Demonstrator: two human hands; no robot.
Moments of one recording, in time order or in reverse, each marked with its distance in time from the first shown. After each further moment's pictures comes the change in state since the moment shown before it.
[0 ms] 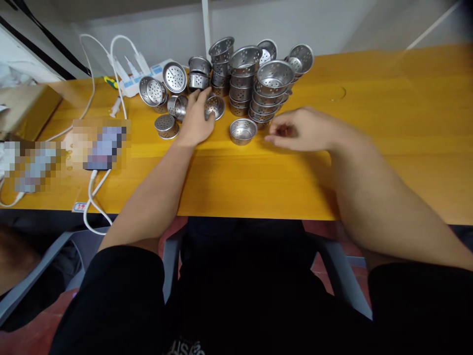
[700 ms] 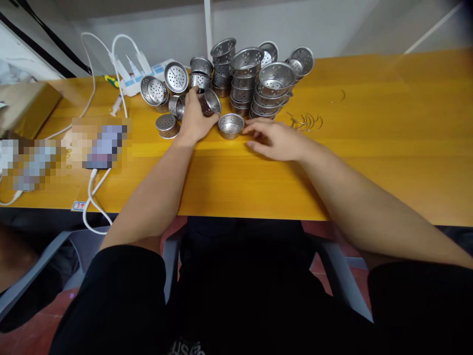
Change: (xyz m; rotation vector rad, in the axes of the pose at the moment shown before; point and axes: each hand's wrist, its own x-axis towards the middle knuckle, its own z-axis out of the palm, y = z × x) left_hand 0.003 -0.003 0.003 -0.037 0.116 -0.062; right_hand 0.029 0.000 0.062 0.173 0.148 -0.149
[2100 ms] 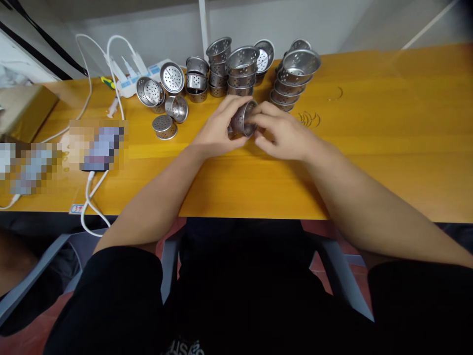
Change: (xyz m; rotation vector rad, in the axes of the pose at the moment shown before) left_hand -0.036 0.055 0.039 0.009 -0.343 0.611; right_hand -0.004 -0.009 -0.007 -0.101 0.224 -0.265
